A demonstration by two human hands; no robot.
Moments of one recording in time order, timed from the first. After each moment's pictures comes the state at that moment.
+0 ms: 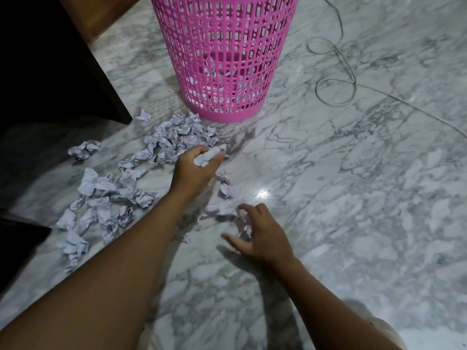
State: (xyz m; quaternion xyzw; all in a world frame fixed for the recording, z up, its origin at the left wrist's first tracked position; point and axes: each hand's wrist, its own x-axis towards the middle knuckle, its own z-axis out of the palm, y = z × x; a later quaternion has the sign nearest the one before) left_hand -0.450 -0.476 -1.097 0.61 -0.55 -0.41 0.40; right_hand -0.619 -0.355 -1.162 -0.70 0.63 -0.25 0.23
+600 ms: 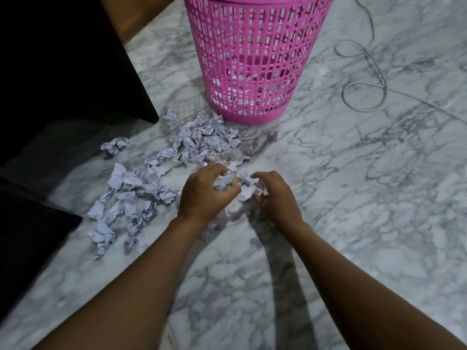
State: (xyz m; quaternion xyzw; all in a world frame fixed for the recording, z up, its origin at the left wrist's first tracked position) left_hand -0.428 -0.434 -1.091 0.58 -0.70 -0.16 0.39; right_hand -0.610 -0.434 -1.149 -0.70 0.59 -0.34 0.23
